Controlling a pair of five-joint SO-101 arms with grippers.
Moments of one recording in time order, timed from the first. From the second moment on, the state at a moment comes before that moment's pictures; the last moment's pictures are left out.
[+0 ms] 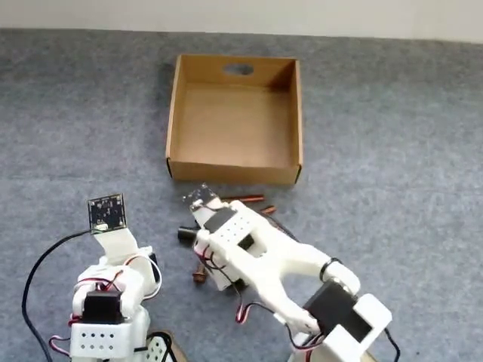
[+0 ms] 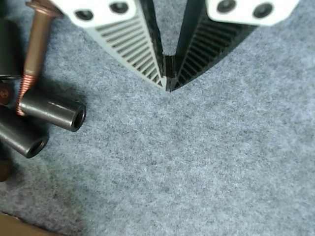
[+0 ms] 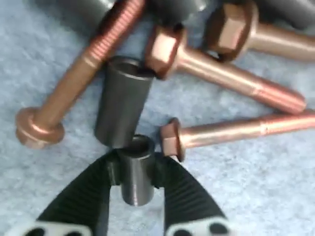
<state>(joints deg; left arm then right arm) -5.7 -104.1 96.2 75.1 14.9 -50.5 0.9 37.1 66.4 -8.0</state>
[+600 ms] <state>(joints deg) -5.7 -104.1 96.2 75.1 14.9 -12.1 -41.8 57.7 66.9 11.6</state>
